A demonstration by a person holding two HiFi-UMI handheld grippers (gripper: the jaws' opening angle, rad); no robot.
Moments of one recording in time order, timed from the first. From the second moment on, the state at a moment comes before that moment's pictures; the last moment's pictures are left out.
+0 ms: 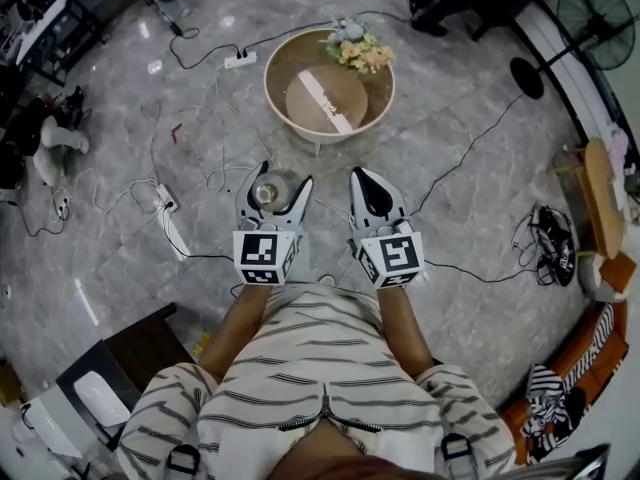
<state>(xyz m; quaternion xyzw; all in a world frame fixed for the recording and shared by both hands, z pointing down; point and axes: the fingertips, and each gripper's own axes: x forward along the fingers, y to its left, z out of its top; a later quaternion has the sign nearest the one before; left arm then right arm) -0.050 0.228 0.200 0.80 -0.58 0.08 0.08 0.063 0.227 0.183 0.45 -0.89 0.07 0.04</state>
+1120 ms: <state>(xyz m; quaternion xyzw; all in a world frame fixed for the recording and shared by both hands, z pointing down) -0.113 -0.057 0.238 0.85 -0.49 0.13 0.12 -0.014 -0.058 0.216 0.52 -0.84 0.13 0.07</state>
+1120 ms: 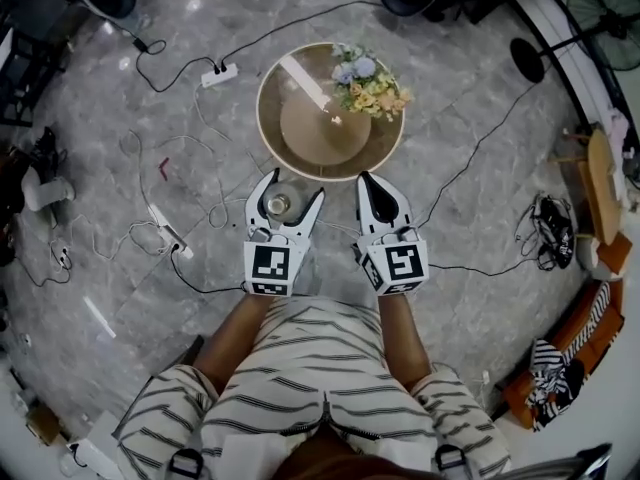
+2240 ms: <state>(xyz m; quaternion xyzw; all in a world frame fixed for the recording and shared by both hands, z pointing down) -0.088 -0.120 0.425 0.82 -0.52 0.18 0.17 0.002 -0.115 0.398 0.47 -0.85 0.20 0.11</state>
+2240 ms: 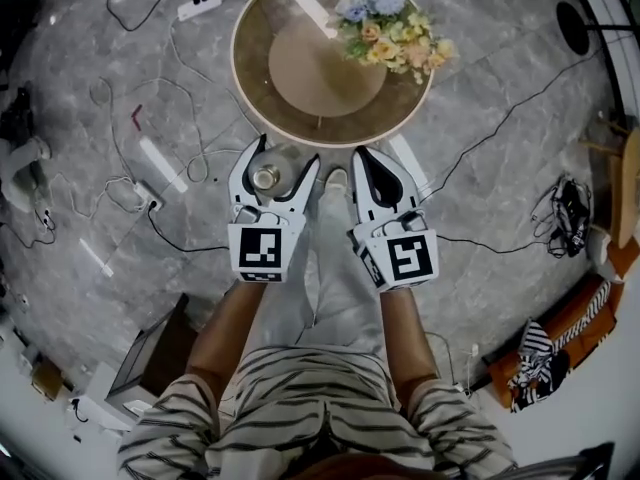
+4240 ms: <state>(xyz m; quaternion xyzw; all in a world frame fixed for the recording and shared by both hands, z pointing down) -0.070 -0.240 0.714 0.78 -0.55 0.24 0.20 0.037 -0.137 0.611 0.48 -0.83 0.26 0.13</state>
